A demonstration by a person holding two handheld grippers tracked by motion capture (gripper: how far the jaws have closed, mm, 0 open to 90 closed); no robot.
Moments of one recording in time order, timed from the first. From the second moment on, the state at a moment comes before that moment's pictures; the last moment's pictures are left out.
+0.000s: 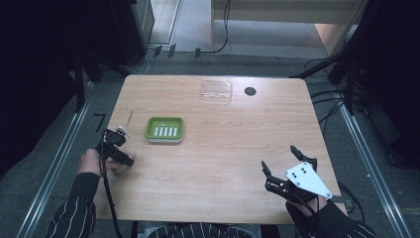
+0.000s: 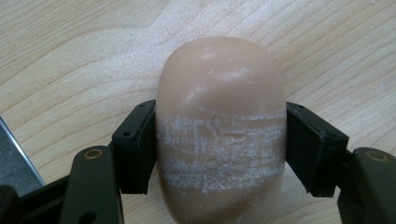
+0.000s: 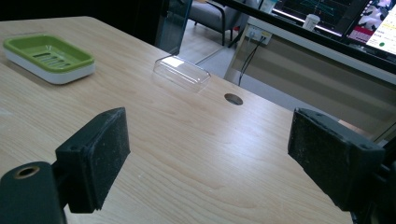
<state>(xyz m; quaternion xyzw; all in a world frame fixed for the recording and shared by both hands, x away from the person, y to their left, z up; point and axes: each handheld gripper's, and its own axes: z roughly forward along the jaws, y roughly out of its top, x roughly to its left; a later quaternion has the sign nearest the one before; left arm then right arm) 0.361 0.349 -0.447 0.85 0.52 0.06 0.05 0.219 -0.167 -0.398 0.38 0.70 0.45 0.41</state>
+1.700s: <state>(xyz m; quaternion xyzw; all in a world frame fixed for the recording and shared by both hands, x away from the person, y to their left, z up) 0.381 0.324 -0.405 0.89 0.44 0.08 0.08 0.219 -0.167 -0.398 0.38 0.70 0.45 0.41</state>
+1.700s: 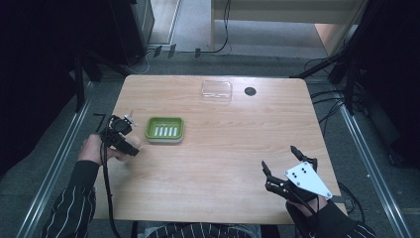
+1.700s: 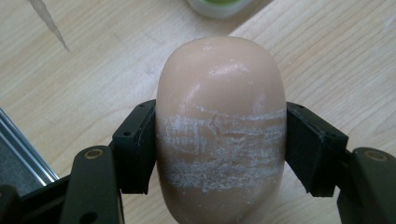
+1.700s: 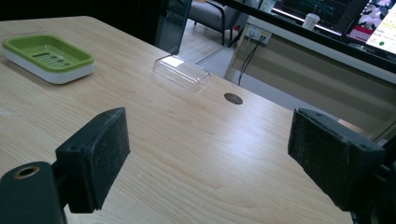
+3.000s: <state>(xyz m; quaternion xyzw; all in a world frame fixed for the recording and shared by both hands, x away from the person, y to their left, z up) 0.411 0.289 -0.383 0.92 0.36 0.09 0.08 0.215 -0.173 -0.399 0.39 0.70 0.44 0.41</state>
